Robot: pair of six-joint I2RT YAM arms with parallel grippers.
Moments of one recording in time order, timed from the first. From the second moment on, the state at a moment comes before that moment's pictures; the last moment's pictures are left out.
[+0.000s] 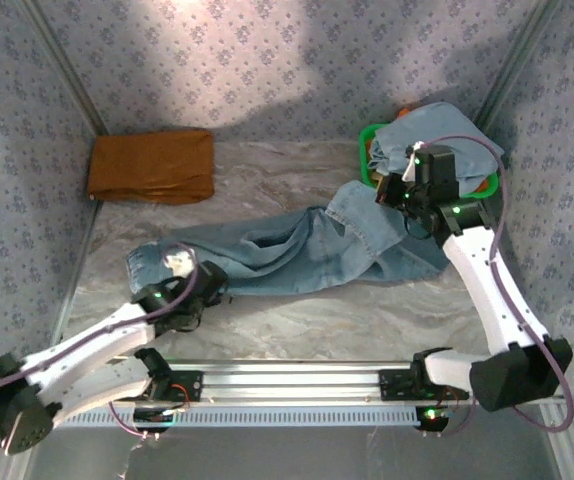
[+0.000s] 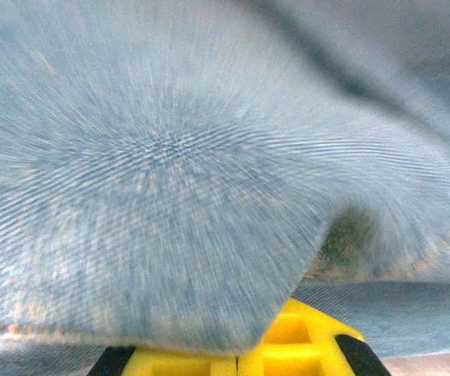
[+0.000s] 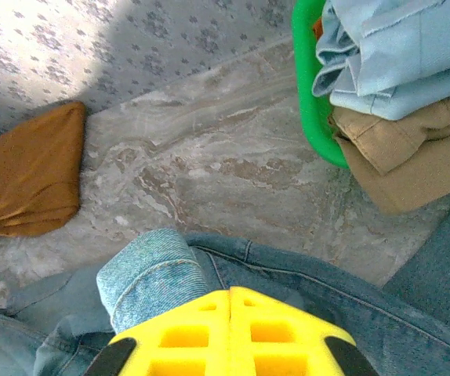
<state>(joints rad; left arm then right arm) -0.83 0.86 0.67 -0.82 -0.52 -1.02 0.21 1.21 1.29 -0.67 -0.11 0.48</state>
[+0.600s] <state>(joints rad) -0.18 1.28 1.30 -0.82 -0.22 -0.60 0.09 1.45 1.46 -0.63 -0.10 0.68</state>
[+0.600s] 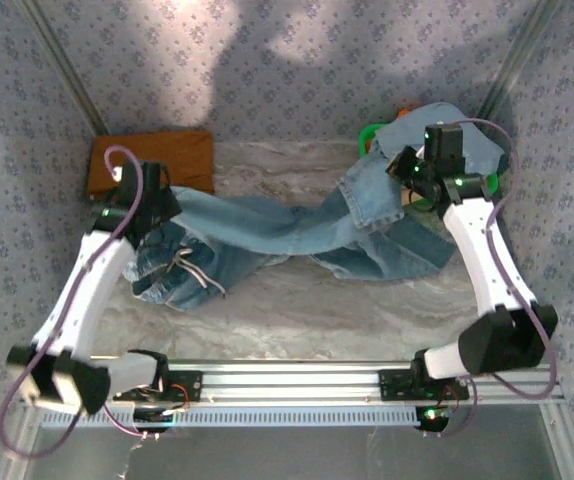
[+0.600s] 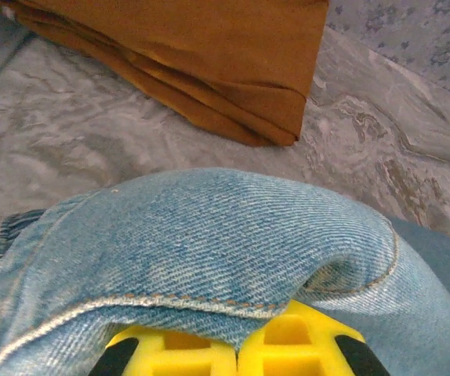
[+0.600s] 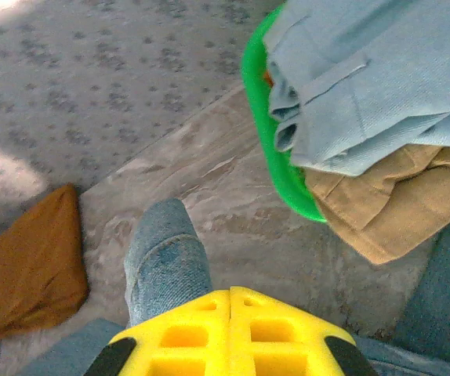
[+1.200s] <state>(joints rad) 0.03 1.79 1.63 -0.76 0.08 -0.61 0.06 1.77 1.79 -0.77 -0.03 0.70</state>
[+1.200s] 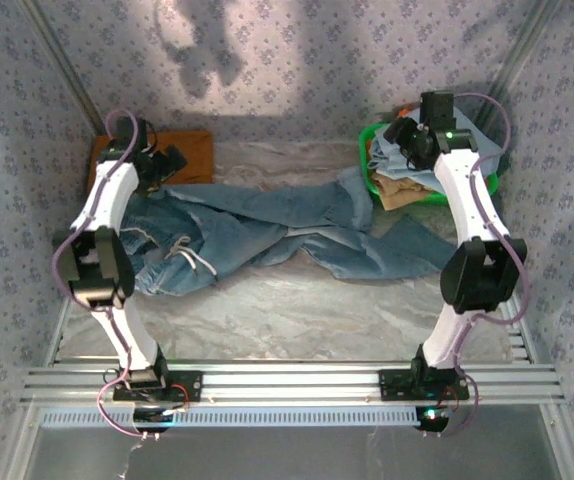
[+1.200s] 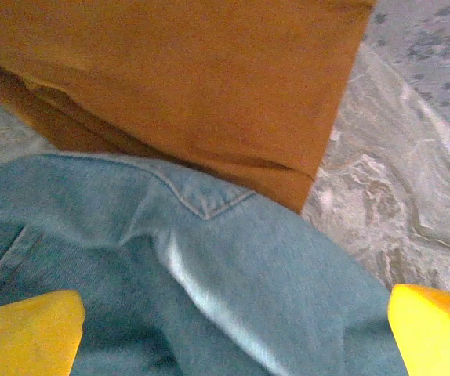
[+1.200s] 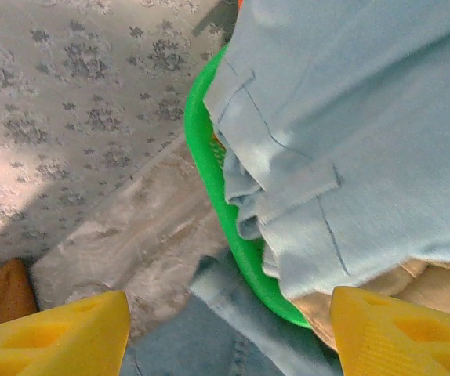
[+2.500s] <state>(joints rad) -0.32 1.15 0.51 -0.38 -0.28 -0.74 0.70 1.75 1.09 -0.75 0.41 0.45</state>
